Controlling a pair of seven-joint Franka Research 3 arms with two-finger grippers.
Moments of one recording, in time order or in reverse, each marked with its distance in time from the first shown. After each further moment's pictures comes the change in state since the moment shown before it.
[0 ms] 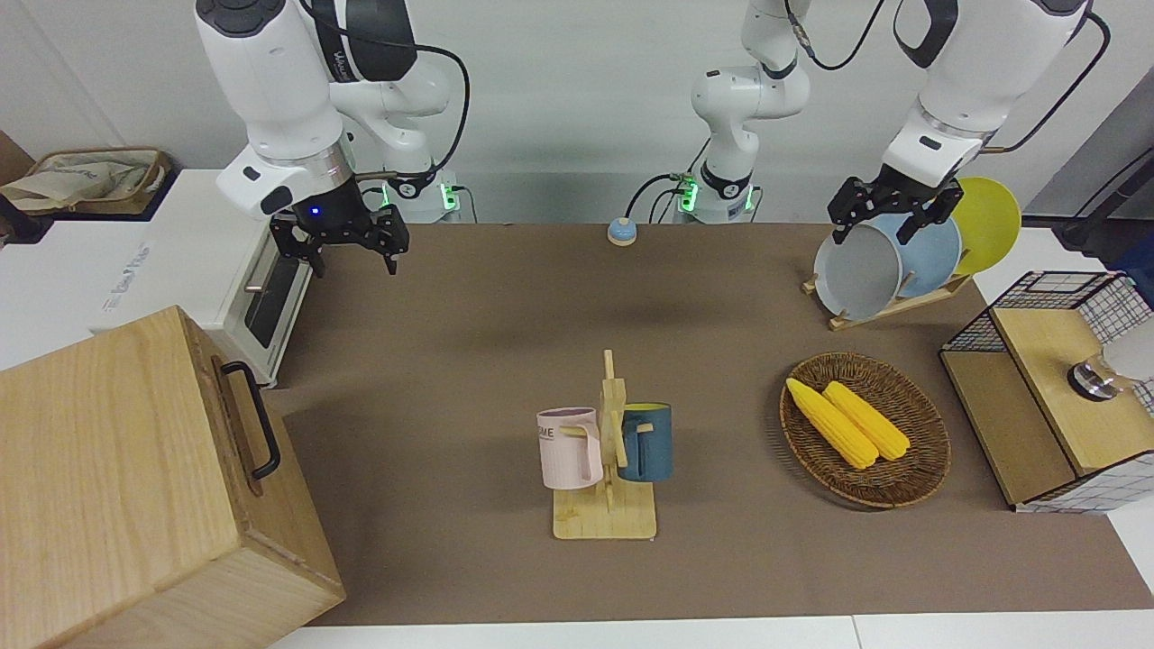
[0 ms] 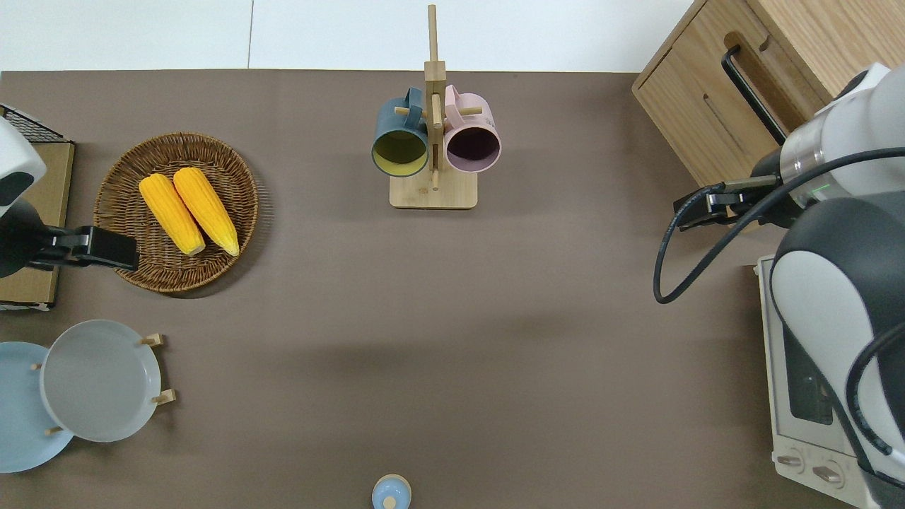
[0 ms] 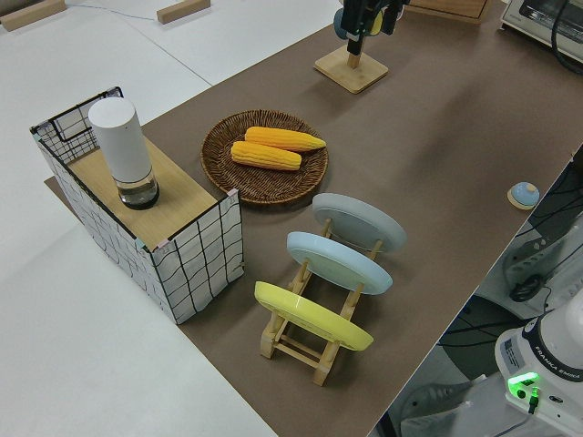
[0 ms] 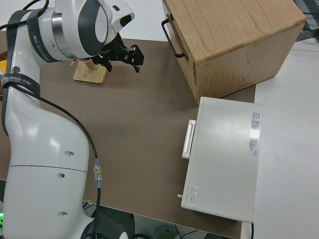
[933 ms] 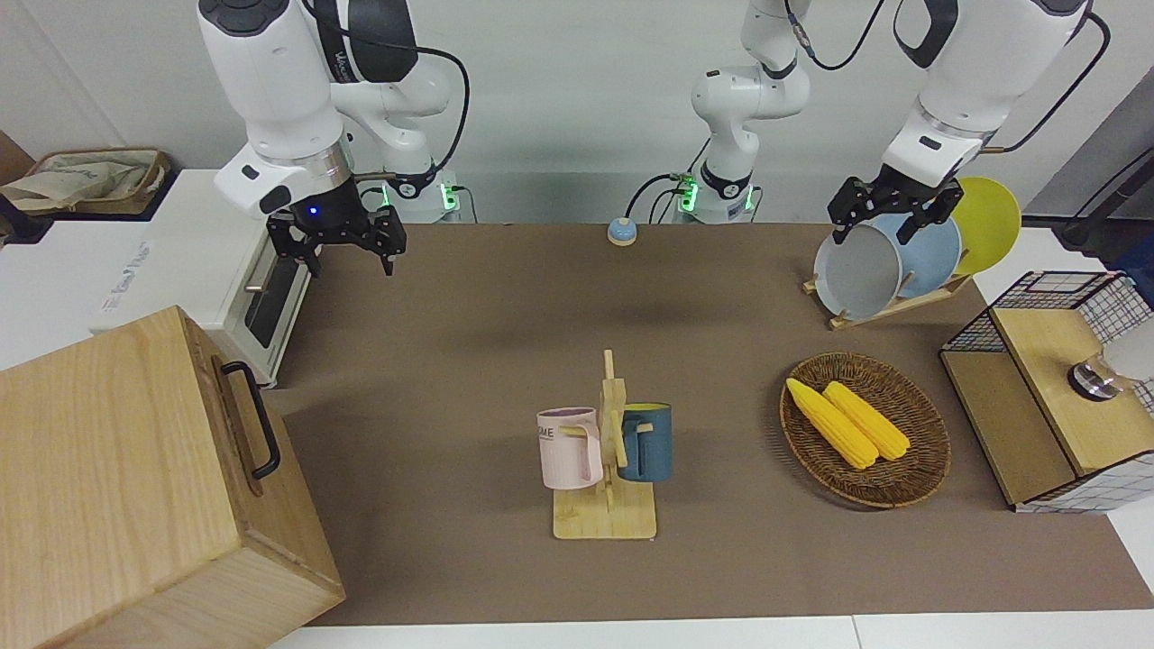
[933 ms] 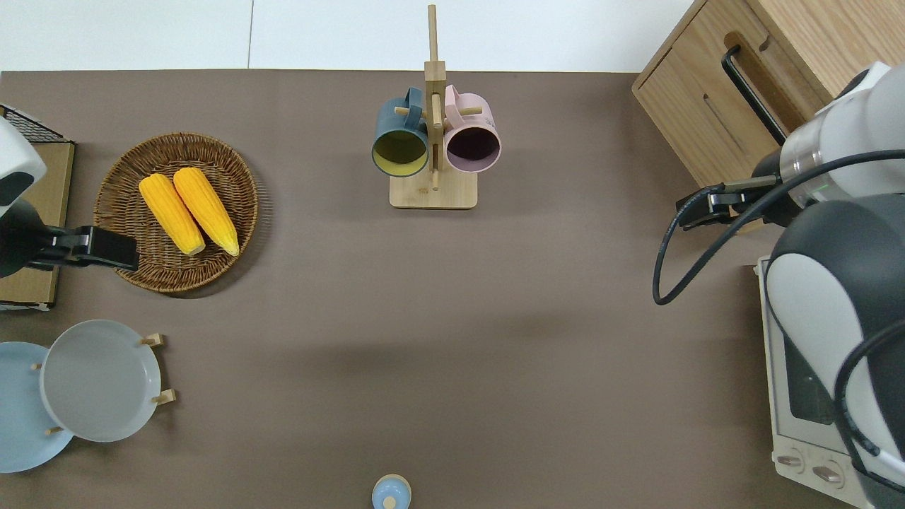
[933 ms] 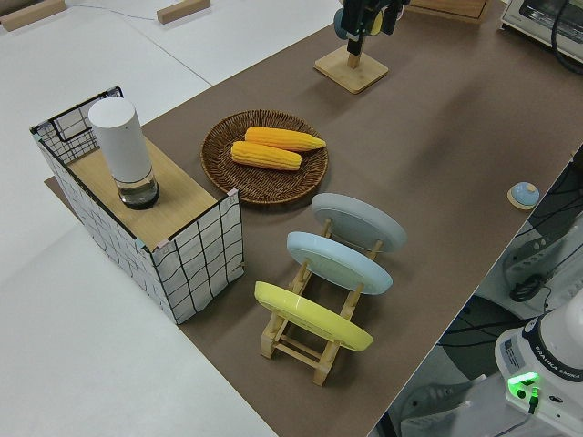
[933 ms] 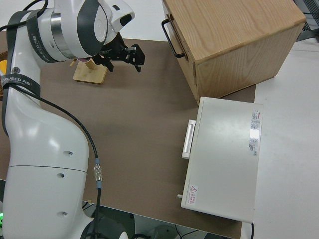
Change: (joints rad) left arm 0.000 0.000 0.000 0.000 0.000 0.000 0.000; right arm 0.005 0.000 0.002 0.000 -0.032 0.000 0.000
